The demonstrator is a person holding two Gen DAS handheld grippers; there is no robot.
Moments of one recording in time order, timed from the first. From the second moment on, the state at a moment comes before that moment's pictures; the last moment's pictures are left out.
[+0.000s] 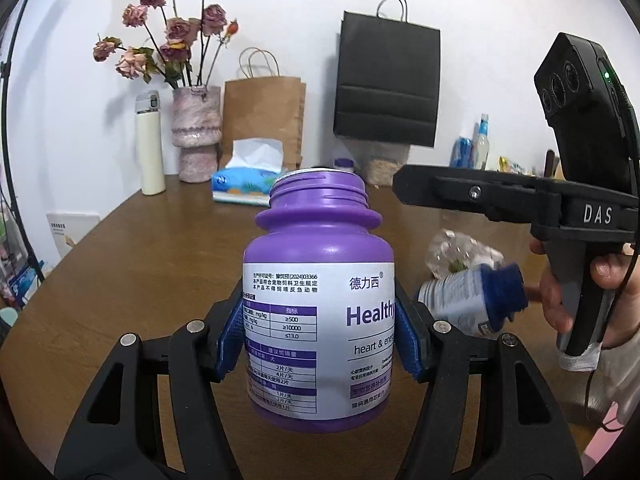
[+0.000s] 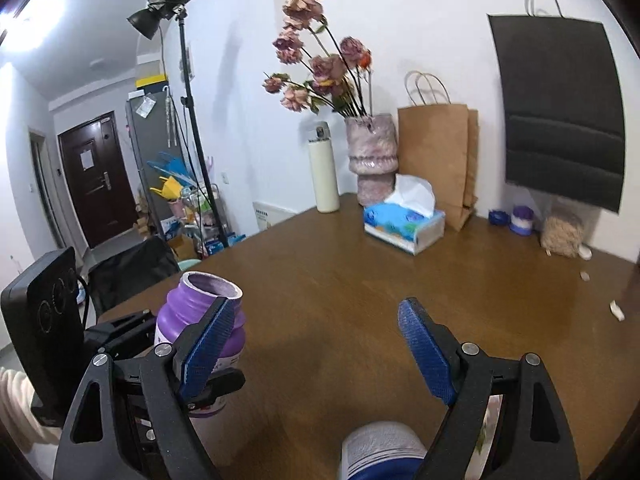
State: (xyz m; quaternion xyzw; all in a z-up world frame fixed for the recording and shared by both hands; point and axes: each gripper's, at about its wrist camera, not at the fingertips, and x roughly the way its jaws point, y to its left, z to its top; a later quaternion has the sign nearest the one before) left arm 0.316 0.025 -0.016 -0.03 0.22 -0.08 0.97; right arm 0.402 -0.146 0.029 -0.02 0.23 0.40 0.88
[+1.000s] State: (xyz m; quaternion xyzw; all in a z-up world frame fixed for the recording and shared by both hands) left arm 0.258 -0.043 -0.015 0.02 0.18 -0.16 0.97; right arm 0.344 -0.192 0.012 0.13 0.31 0.51 0.79
